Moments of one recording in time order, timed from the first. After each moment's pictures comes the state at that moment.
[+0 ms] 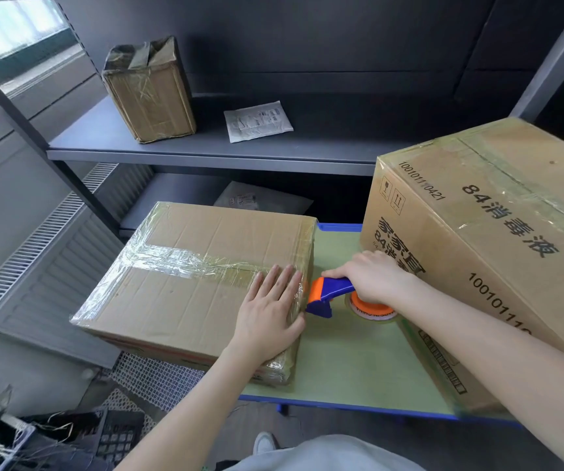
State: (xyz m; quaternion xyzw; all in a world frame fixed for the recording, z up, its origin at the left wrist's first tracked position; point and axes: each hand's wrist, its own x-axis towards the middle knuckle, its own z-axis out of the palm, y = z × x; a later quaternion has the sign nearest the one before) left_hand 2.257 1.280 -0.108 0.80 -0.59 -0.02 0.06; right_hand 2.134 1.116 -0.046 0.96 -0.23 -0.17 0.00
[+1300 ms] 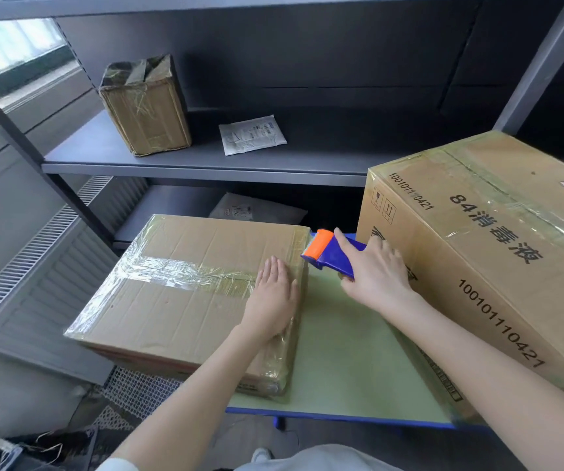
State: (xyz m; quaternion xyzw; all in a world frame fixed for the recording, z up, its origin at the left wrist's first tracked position) left_hand 2.267 1.234 -0.096 0.84 -0.50 -0.16 0.14; right_hand 2.128 1.123 -0.033 0.91 -0.41 -0.01 -0.02
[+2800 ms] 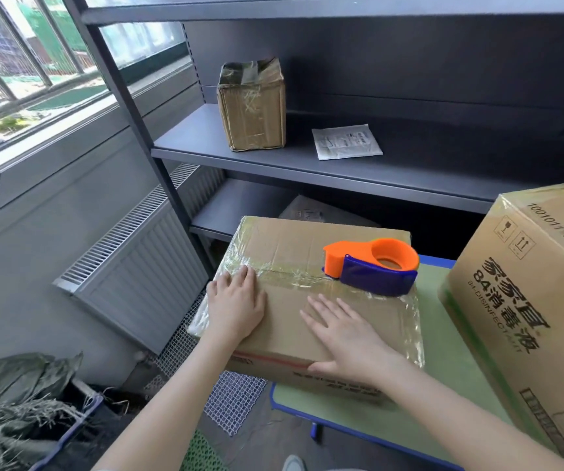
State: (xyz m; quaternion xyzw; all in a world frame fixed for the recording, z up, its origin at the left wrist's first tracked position) left_hand 2.413 1.371 -0.099 0.94 -0.35 -0.03 0.02; right_hand 2.238 1.249 -0.081 0.99 -0.06 -0.13 -0.06
